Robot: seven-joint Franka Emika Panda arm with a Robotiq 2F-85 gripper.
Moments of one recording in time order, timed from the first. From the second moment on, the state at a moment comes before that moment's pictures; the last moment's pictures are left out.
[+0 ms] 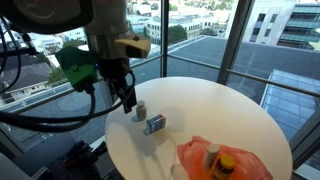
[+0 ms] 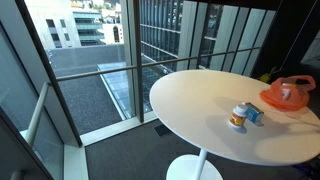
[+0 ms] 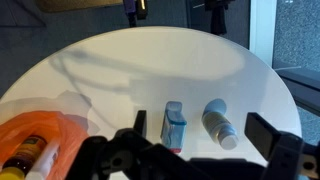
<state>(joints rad) -0.12 -0.69 -0.23 -2.72 -0.01 2.04 -0.13</state>
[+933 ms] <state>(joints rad) -0.12 -0.65 -0.16 -2.70 0.01 2.08 -0.07</state>
